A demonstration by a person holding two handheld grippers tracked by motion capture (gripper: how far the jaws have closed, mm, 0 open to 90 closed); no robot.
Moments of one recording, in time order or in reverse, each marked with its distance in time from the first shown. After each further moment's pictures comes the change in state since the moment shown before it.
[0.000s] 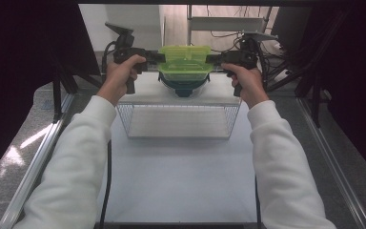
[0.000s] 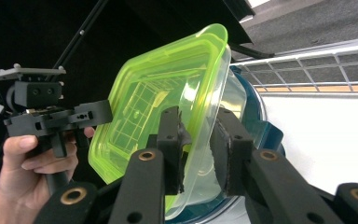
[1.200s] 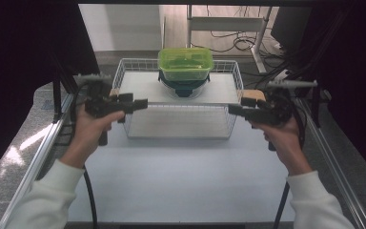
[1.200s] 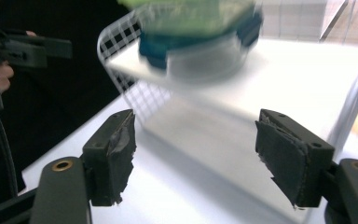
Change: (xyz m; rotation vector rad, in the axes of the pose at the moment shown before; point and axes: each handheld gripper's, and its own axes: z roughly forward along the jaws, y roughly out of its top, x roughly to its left) left arm -0.030 -0.143 -0.078 -0.058 0.176 0.358; right arm 0.013 -0.129 -0.105 -0.030 -0.129 -0.483
